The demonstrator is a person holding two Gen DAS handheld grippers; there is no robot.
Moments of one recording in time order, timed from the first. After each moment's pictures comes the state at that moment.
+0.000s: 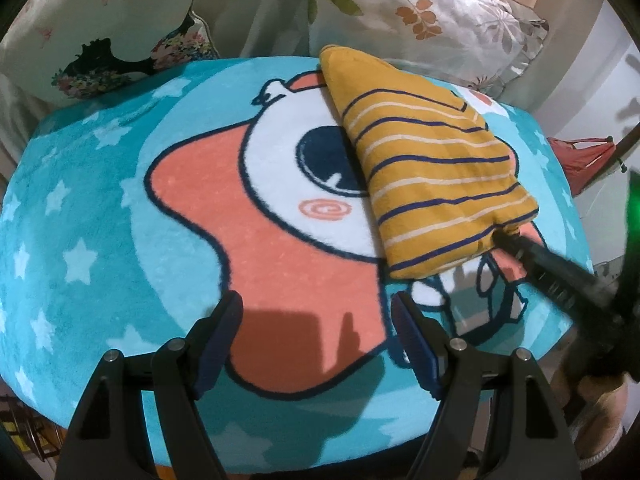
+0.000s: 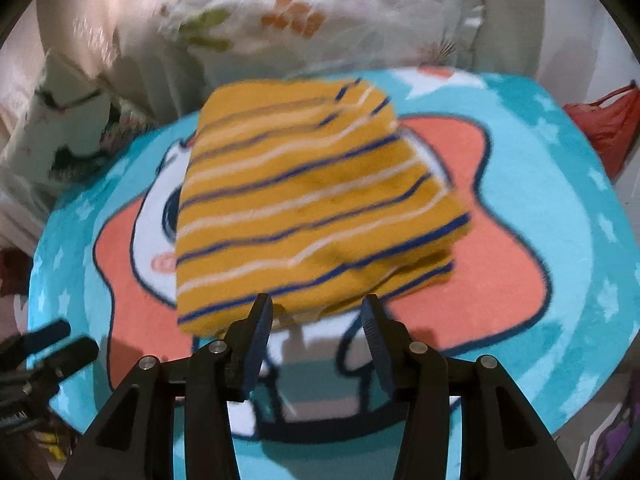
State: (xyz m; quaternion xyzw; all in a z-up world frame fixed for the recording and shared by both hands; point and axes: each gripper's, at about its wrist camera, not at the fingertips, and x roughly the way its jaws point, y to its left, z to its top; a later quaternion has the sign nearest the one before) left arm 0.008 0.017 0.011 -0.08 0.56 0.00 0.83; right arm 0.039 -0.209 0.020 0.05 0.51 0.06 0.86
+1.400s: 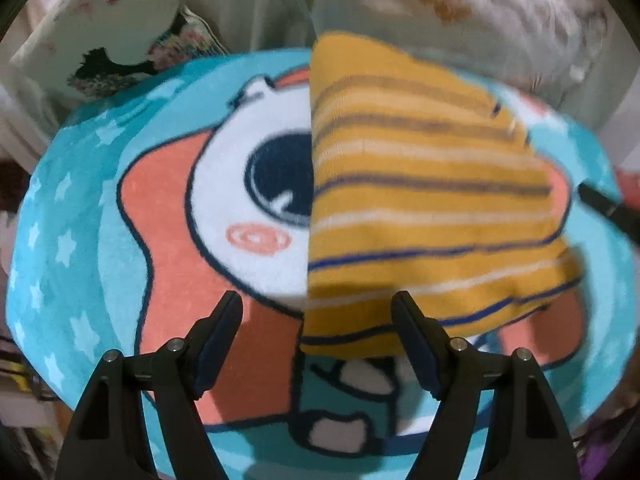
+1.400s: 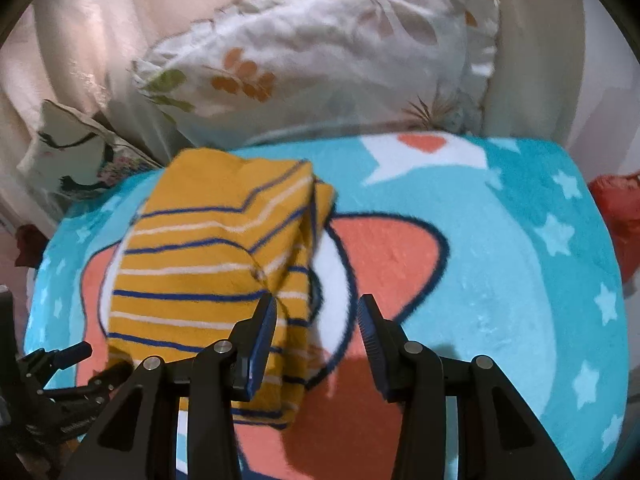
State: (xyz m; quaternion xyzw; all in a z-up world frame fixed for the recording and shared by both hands) left arm 0.067 -0.063 -0.018 -0.08 0.55 0.14 0.82; right arm 0.147 -0.315 0.032 0.02 0.47 0.17 0.87
